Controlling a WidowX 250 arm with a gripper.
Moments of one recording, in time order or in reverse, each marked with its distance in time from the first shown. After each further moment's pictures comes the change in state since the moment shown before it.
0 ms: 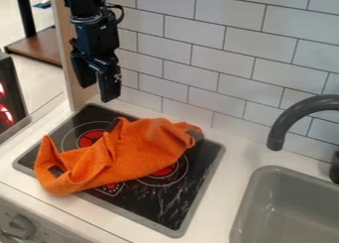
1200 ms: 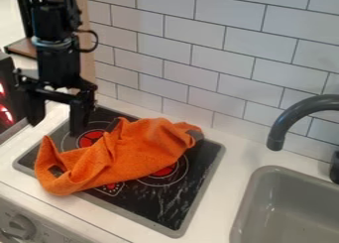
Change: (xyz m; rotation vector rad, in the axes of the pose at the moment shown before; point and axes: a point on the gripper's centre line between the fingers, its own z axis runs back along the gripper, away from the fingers) arm -0.087 -0.029 0.001 0.078 0.184 0.570
